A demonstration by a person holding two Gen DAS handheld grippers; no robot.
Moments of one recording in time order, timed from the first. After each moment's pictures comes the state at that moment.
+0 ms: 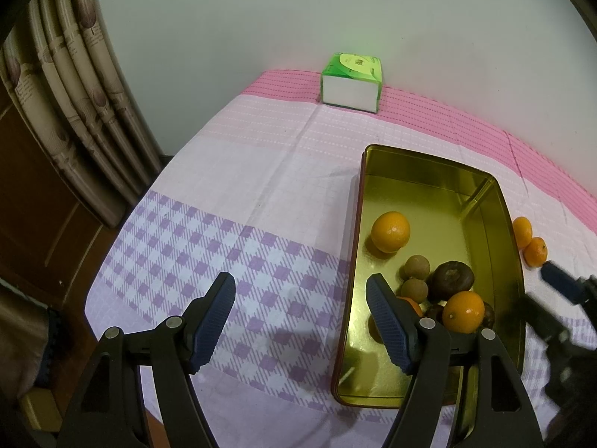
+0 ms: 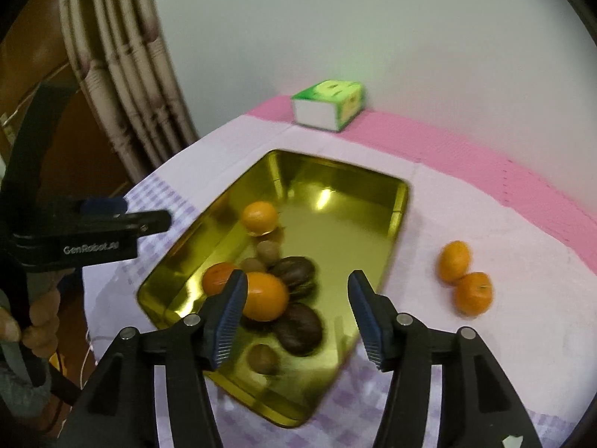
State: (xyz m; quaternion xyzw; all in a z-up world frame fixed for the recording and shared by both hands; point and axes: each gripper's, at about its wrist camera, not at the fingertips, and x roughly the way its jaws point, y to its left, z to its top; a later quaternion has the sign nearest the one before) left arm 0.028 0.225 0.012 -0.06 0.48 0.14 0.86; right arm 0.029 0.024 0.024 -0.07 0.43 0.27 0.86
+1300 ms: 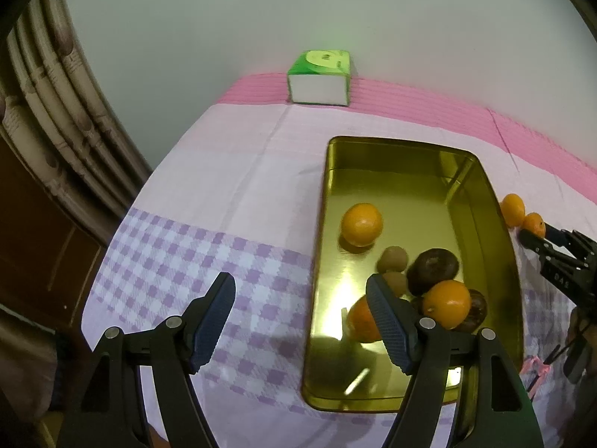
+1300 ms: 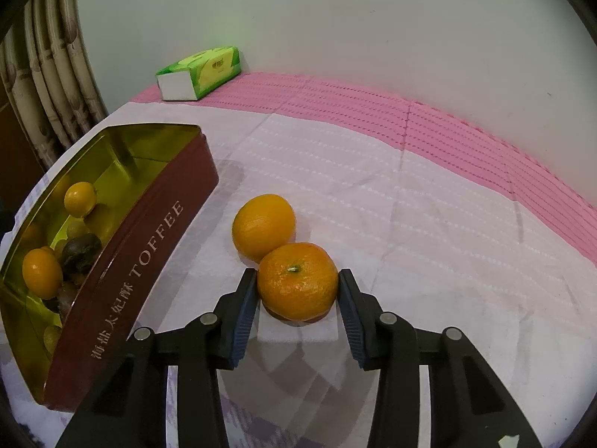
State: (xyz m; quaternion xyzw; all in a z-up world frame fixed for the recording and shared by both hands) left arm 0.035 0.191 0.005 -0.01 0.48 0.12 0.87; right arm 0.103 -0.080 -0.045 -0.08 0.45 0.16 0.87
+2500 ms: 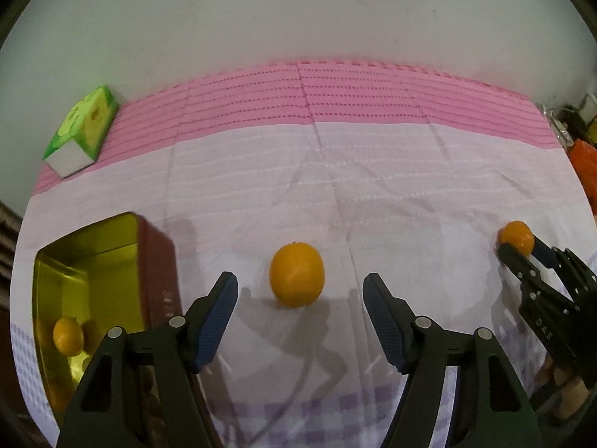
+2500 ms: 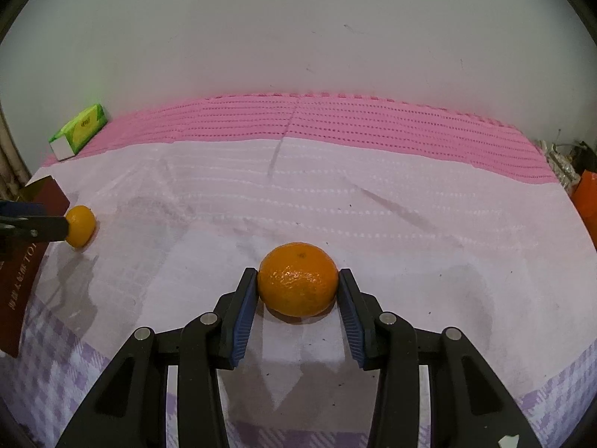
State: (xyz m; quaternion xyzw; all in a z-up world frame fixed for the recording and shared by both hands) left arm 0.161 -0.045 -0.039 0.05 0.54 -0.08 0.84; right arm 0.076 -0.272 -0.037 -0.01 0.44 0.00 0.90
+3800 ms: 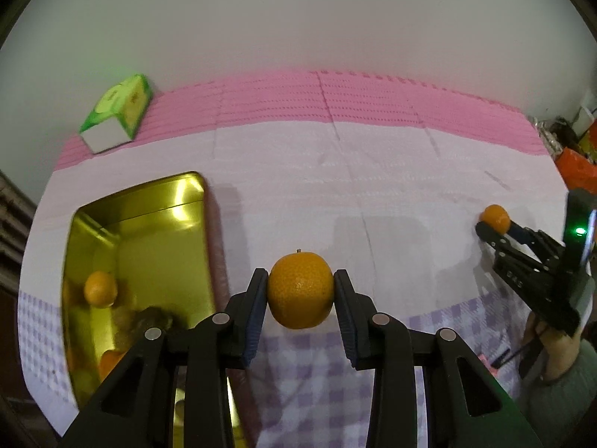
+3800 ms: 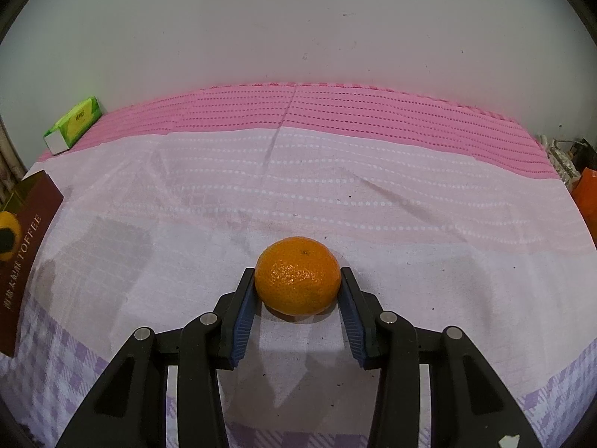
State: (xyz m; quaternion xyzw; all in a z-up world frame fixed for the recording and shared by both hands) left arm 0.108 -0.009 0.009 0.02 0.52 -0.07 0.85; right arm 0.081 -0.272 -0.043 -0.01 0.45 -0.01 0.89
